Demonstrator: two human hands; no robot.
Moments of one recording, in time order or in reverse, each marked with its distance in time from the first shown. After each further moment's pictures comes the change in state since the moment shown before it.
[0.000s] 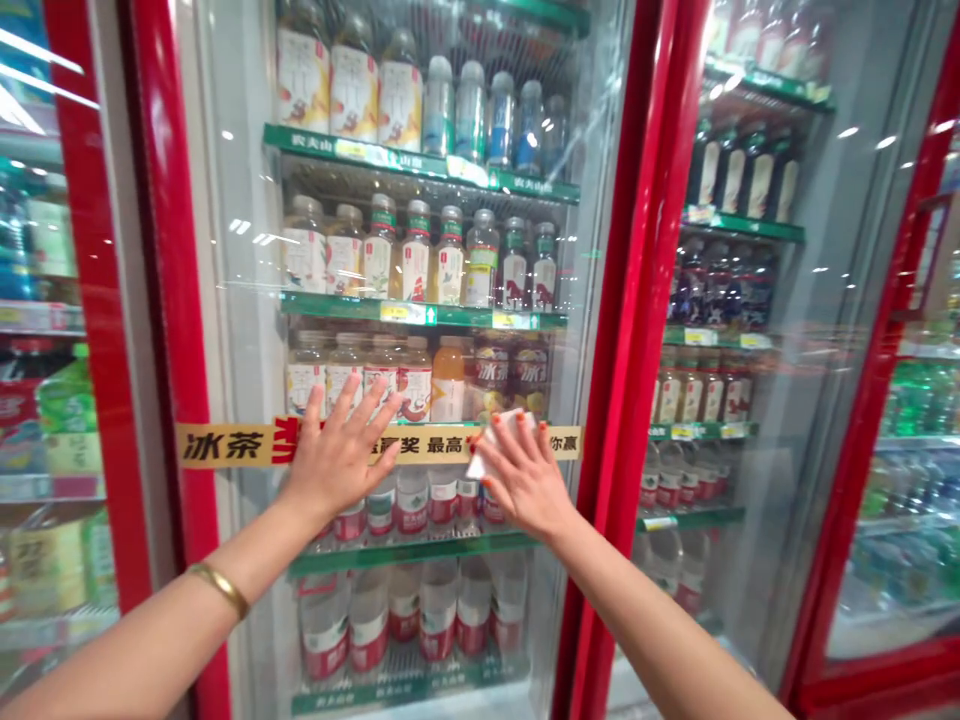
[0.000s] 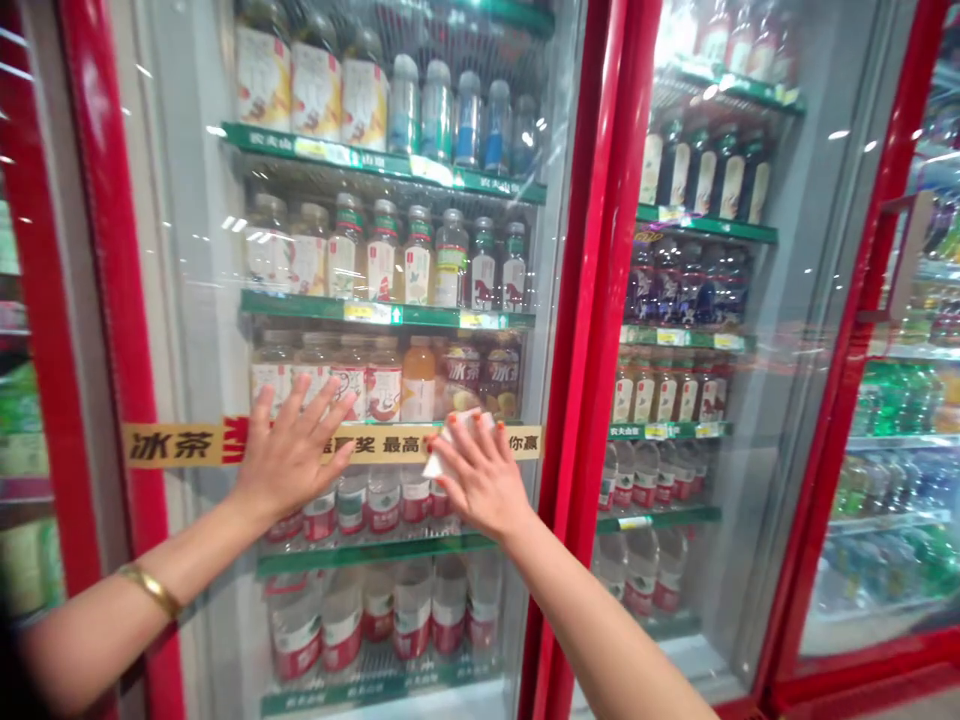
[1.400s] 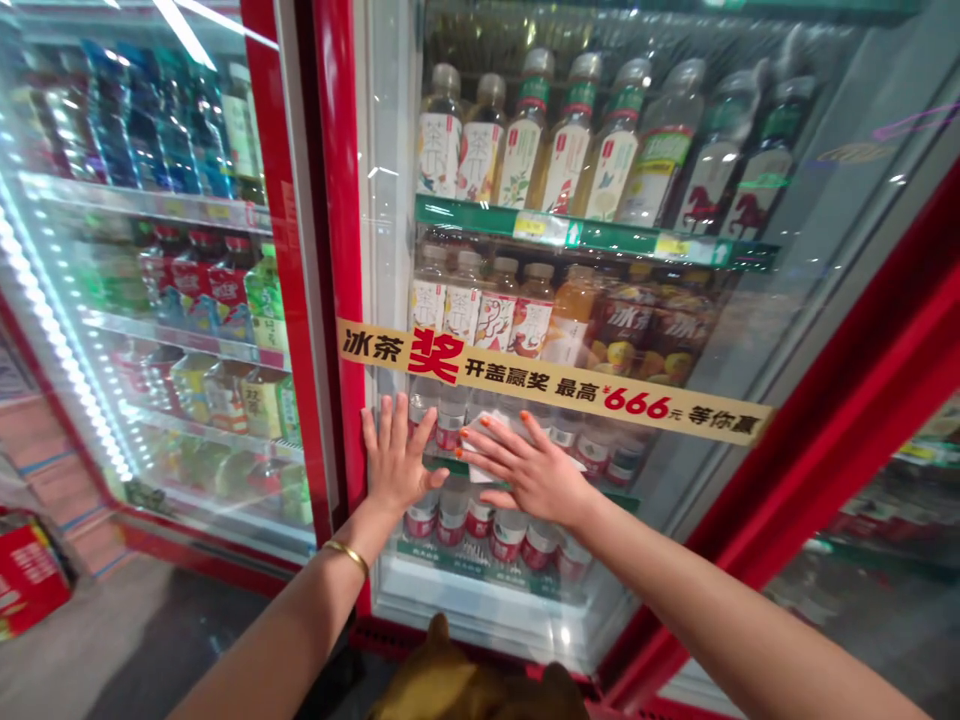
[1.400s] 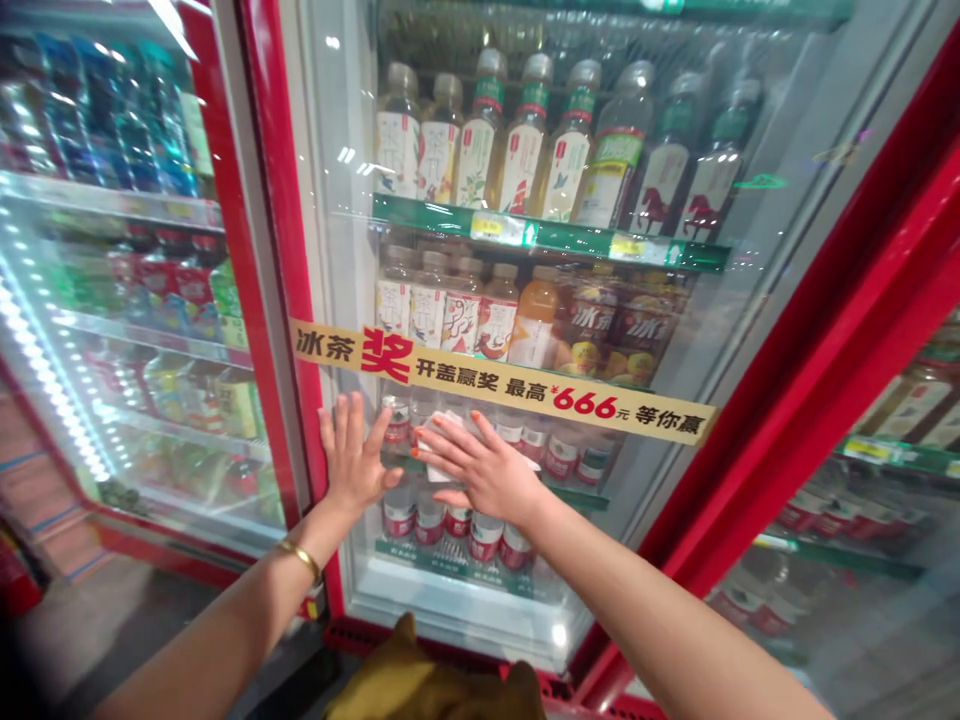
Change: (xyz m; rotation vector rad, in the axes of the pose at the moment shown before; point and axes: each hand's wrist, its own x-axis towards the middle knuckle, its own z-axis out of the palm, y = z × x) left_hand -0.188 0.016 -0.008 0.088 -0.032 -0.324; right_hand 0.020 -0.123 0.035 0.237 -0.114 -0.566
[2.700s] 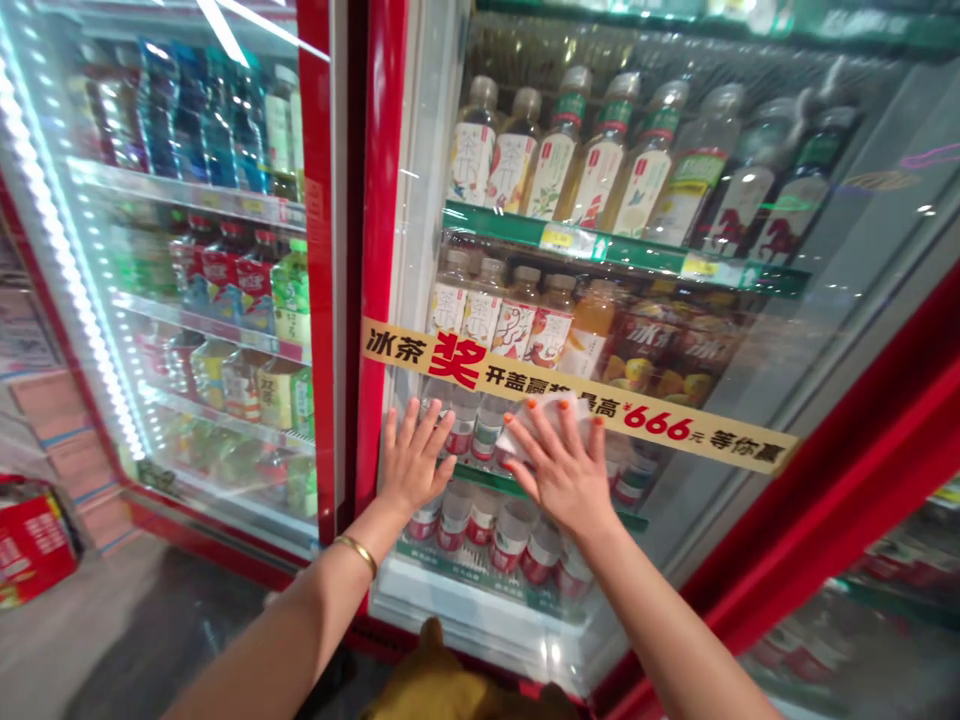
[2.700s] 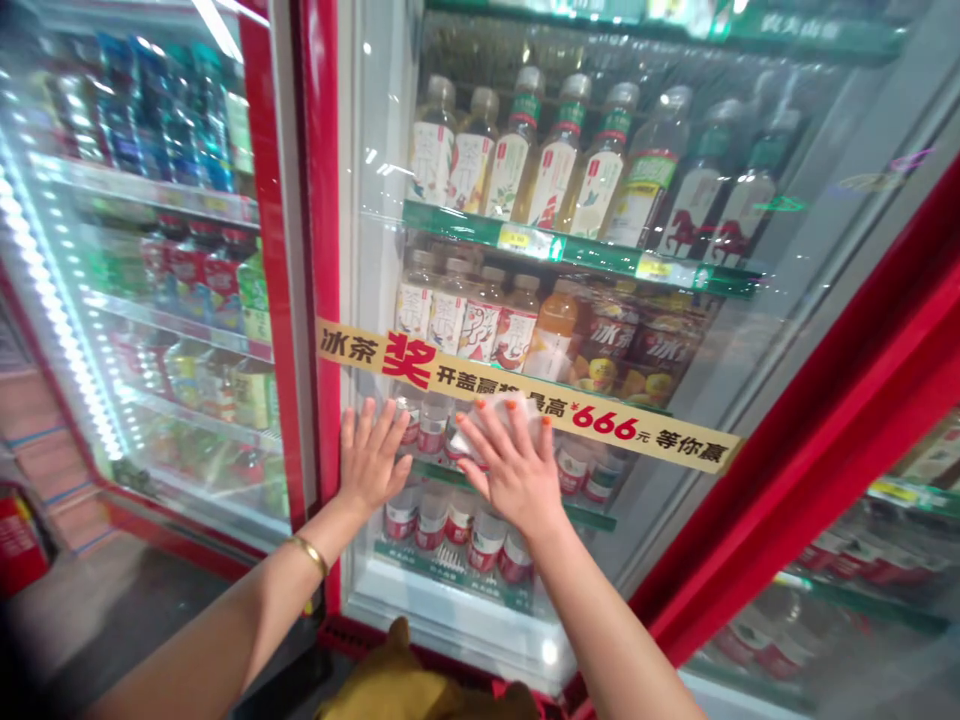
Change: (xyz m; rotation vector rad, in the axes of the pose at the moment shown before) left_hand 0.007 0.005 -0.002 0.011 0.015 0.035; right_hand 0.004 -0.003 0.001 -0.148 0.243 0.397
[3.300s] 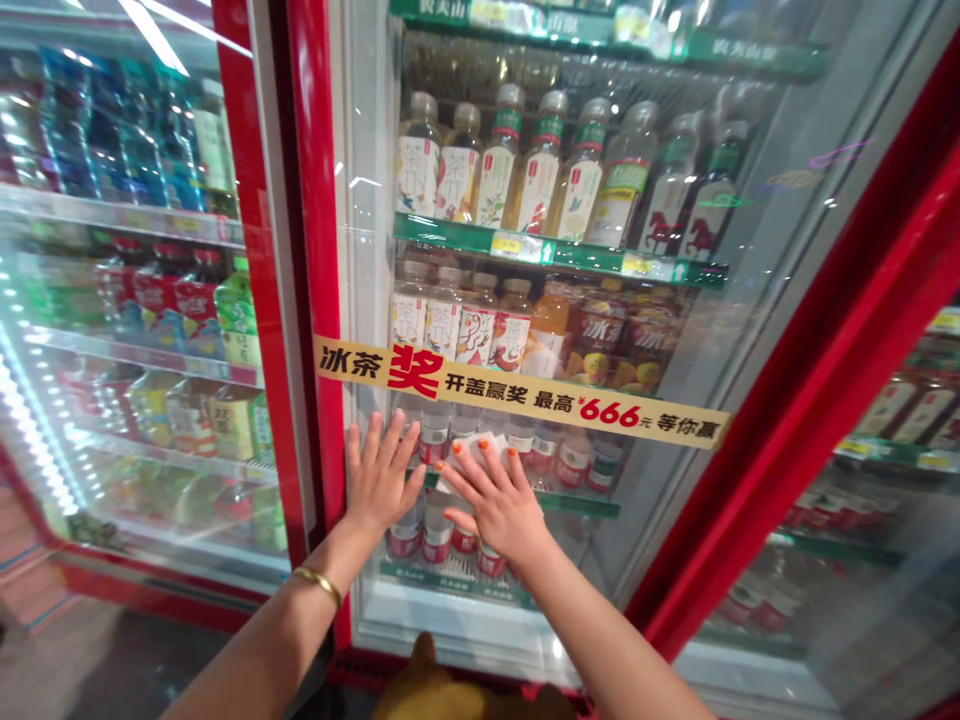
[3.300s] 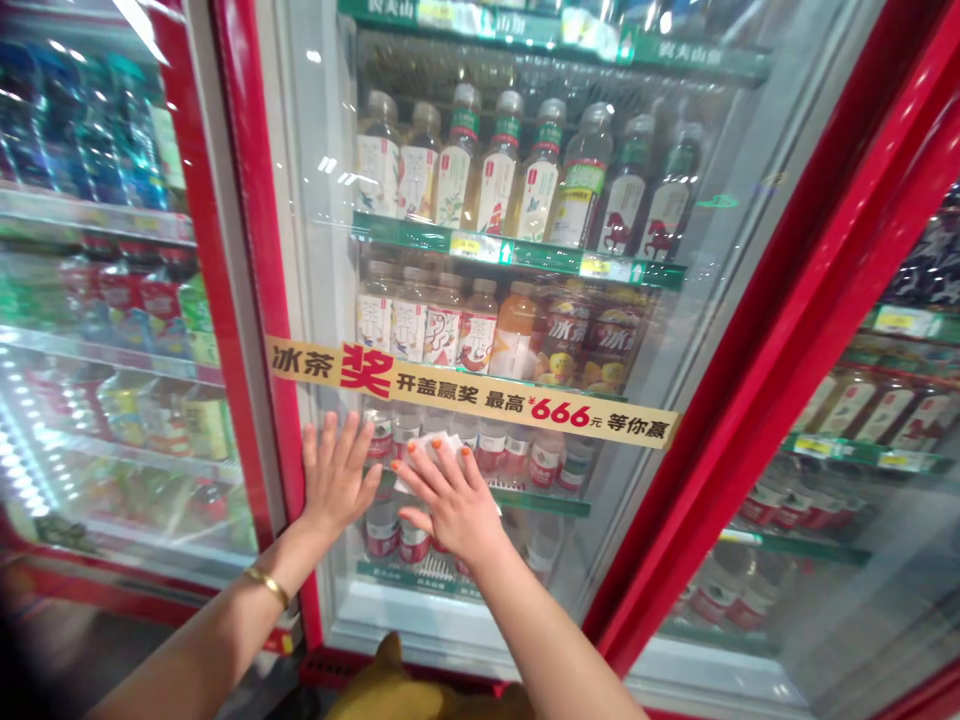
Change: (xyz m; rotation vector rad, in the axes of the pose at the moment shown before) left_hand -0.002 -0.004 0.000 -0.017 -0.041 -0.021; right_hand -0.041 -0.047 0.019 -0.002 -0.082 -0.081
